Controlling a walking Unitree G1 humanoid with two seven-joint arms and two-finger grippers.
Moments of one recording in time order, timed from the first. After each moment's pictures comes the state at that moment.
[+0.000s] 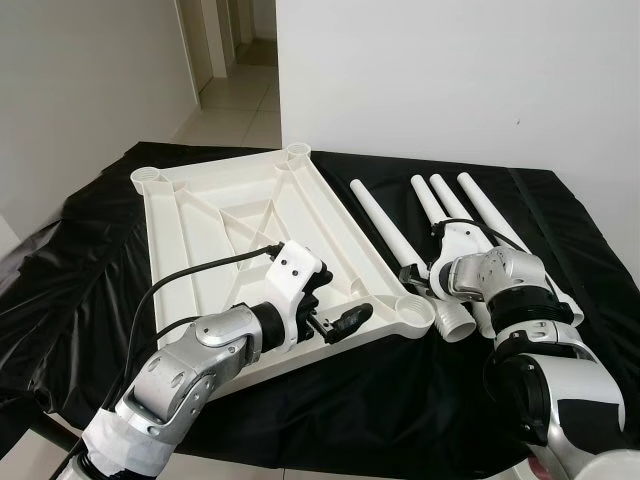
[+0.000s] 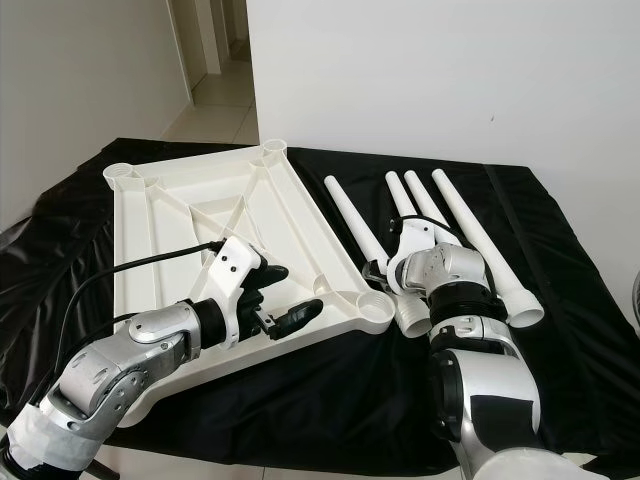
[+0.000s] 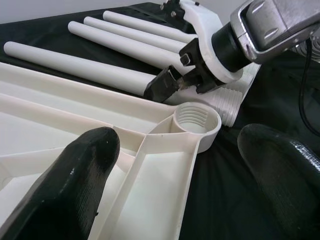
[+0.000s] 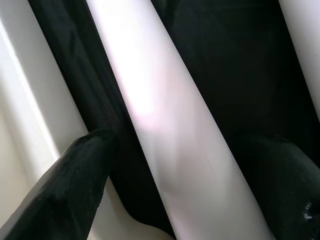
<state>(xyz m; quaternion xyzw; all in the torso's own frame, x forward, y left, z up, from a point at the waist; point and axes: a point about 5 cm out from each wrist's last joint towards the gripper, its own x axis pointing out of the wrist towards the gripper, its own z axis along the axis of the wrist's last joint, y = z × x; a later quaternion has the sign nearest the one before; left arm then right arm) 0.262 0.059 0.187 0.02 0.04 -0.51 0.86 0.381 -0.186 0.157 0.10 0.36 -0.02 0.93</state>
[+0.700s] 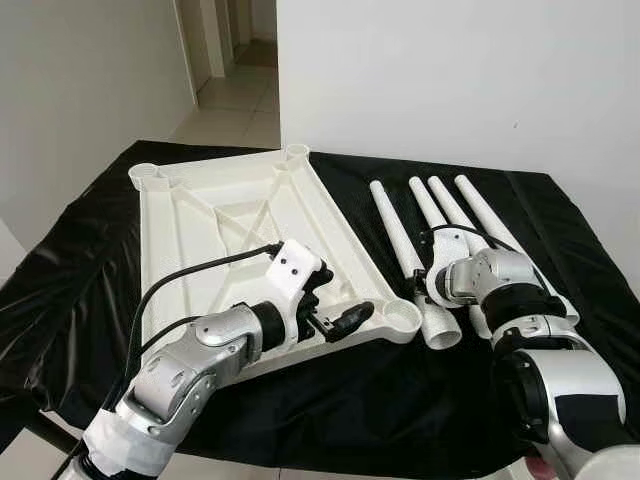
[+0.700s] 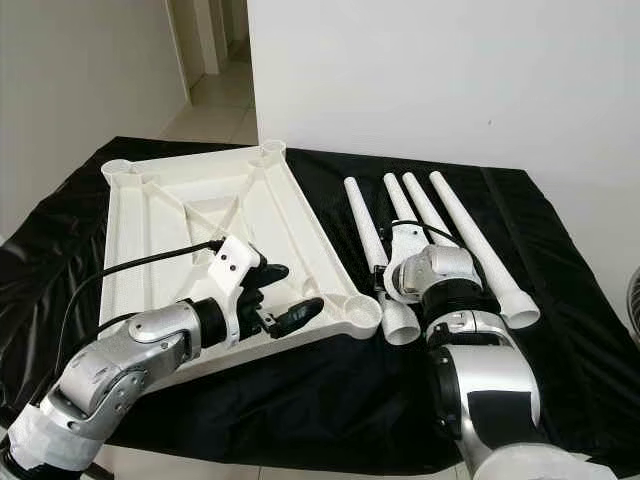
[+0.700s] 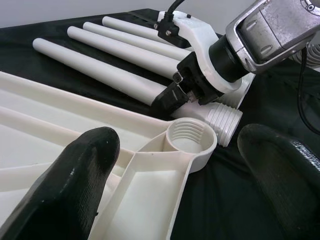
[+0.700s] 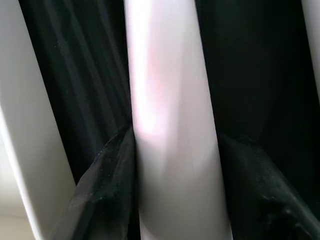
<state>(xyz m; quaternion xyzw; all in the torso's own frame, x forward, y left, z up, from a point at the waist) 0.263 0.058 0.189 0.02 0.04 -0.51 0.86 0.383 -0.181 0.155 0.05 0.38 0.01 0.93</state>
